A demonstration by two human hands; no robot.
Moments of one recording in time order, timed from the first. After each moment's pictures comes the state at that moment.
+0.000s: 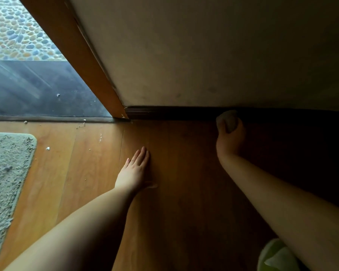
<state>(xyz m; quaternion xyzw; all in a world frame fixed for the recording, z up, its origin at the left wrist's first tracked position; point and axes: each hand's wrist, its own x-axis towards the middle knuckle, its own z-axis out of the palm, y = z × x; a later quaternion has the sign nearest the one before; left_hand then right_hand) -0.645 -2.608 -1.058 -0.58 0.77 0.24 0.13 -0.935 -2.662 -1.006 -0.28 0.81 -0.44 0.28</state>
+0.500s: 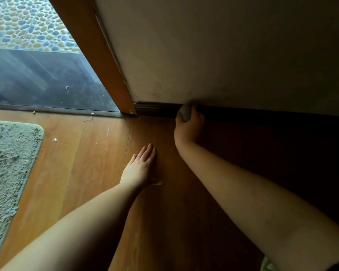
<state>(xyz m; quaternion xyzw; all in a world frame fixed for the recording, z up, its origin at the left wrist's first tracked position) -0.643 -2.607 -1.059 -0.58 0.77 0.24 0.11 -0.805 -2.700 -0.997 -0.38 0.79 -0.36 0.31</state>
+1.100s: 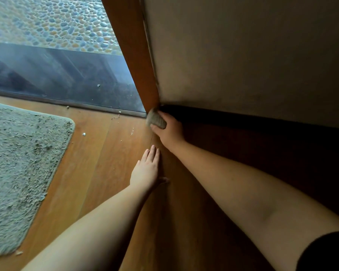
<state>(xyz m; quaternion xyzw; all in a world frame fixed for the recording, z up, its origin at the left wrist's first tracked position) -0.615 -2.602 -1.048 -0.66 0.70 0.23 0.13 -0.715 -2.708 -0.997 -0.59 0.60 -0.31 0.43</state>
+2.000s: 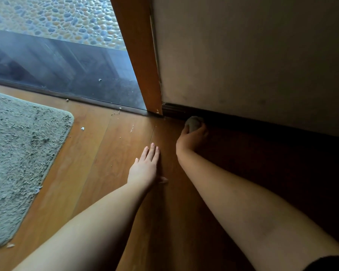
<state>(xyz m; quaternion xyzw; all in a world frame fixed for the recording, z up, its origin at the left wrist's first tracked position) -0.618 -2.606 -1.056 -0.67 0.68 0.24 0.17 -0.738 -2.705 -1.033 -0.30 0.82 -0.36 0.35</state>
